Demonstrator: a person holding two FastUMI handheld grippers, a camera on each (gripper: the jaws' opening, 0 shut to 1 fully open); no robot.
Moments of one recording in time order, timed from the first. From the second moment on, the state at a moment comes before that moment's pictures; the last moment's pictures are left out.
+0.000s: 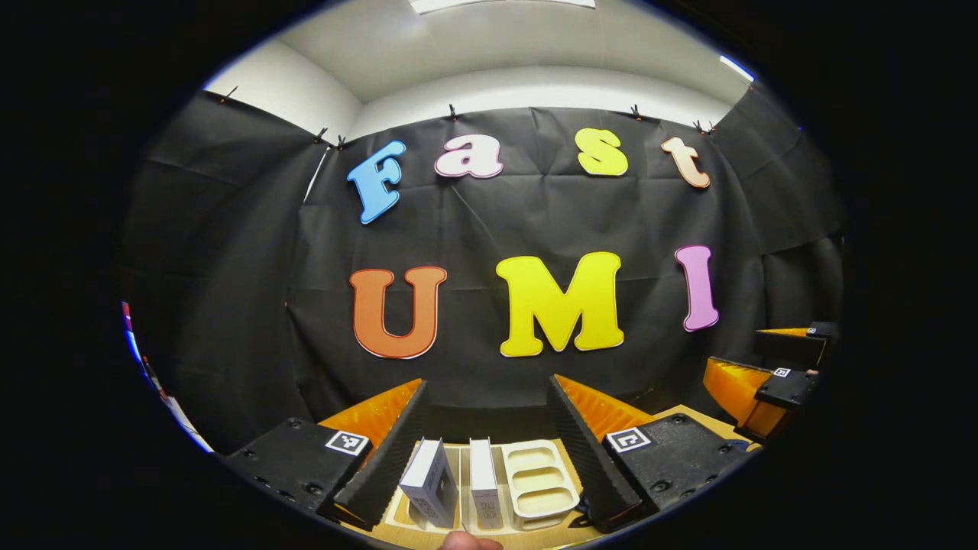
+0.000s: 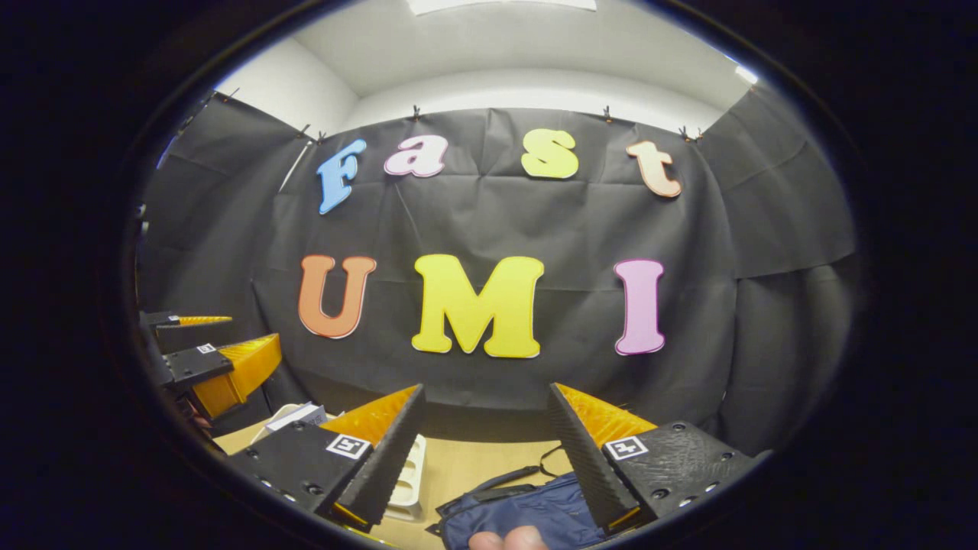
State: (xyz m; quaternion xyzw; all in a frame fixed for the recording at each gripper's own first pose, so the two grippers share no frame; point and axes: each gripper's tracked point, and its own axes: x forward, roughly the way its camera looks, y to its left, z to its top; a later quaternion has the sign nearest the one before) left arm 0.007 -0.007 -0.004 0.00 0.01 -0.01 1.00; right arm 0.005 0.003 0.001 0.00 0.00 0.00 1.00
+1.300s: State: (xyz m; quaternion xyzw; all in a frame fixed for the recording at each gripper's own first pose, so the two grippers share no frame) left arm -0.003 0.011 -0.001 -0.02 -0.01 -0.01 1.00; right arm -0.016 0.017 -0.163 -0.01 0.16 -0.01 0.99
